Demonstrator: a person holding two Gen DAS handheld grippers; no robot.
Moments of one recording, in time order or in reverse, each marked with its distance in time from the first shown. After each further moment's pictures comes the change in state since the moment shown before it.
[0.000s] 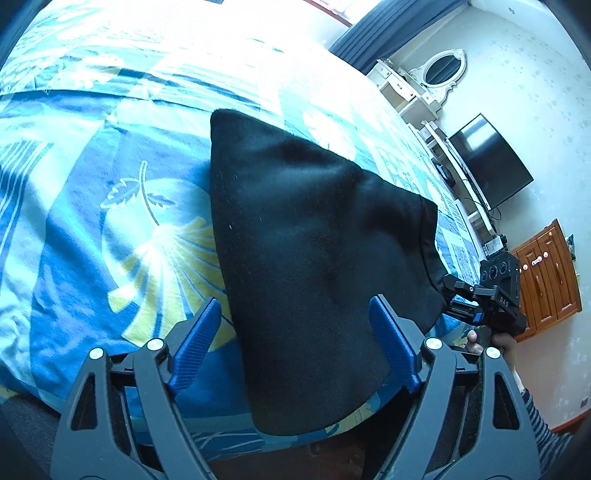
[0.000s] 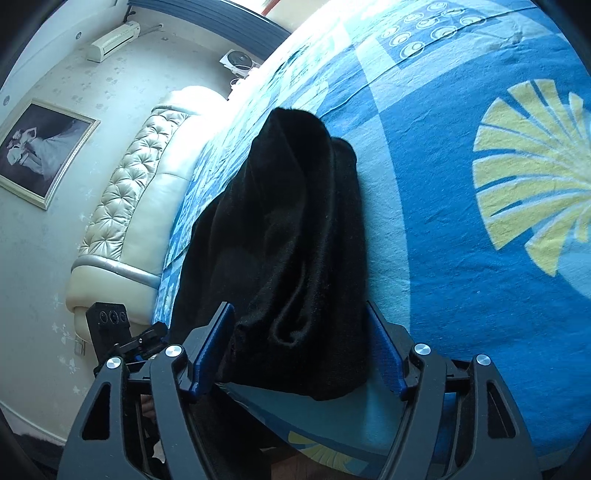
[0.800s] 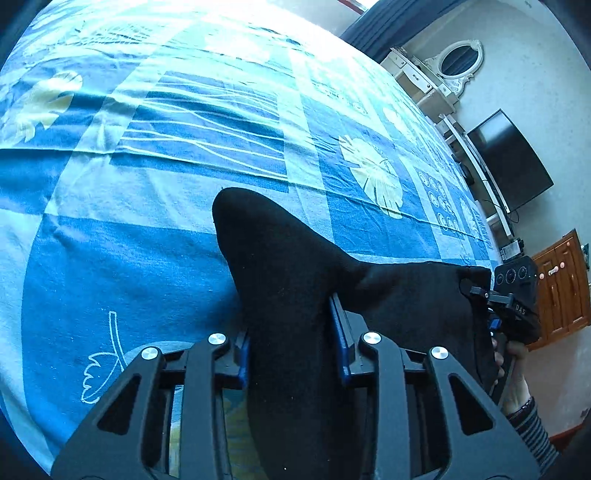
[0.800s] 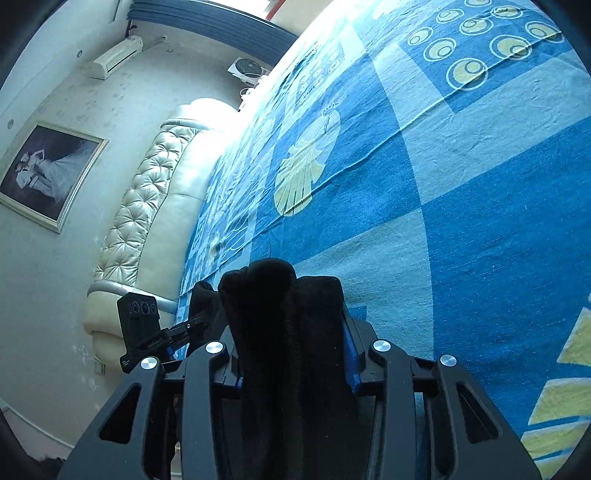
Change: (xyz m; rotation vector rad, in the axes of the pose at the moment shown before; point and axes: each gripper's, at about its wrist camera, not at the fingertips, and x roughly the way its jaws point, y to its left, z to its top) left arm 0.084 0.028 0.106 0.005 0.066 0.044; right arm 0.081 0.004 0.084 0.015 0.004 0.123
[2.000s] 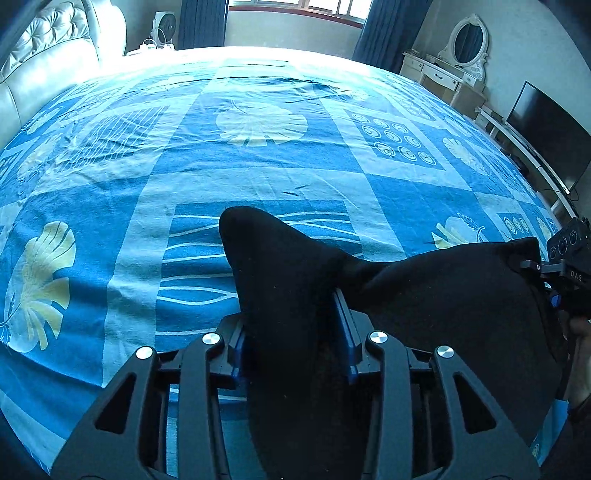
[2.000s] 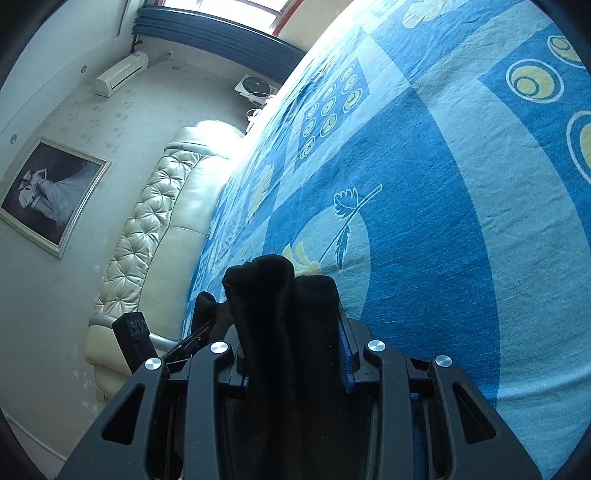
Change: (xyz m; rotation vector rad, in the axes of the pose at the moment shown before) left arm 0.042 0.031 0.111 0.186 -0.143 0.270; right arm 0.087 -0.021 0.114 0.014 -0.066 0.057
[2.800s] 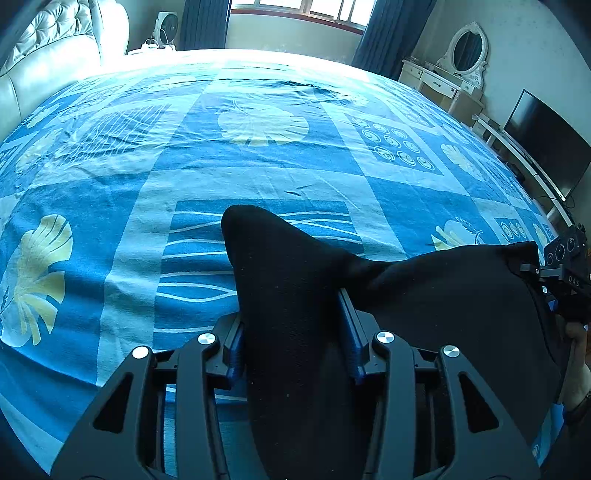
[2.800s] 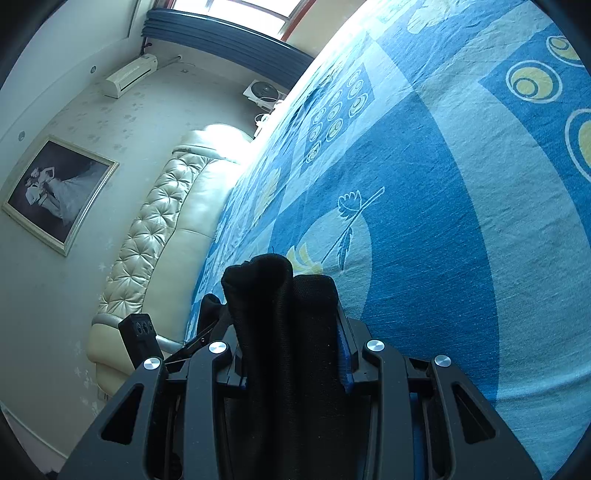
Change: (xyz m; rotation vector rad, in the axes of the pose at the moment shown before) left arm -0.001 0.004 -0.003 -0.012 -0.013 -0.016; right arm 0.000 0.001 0.000 -0.017 -0.024 0.017
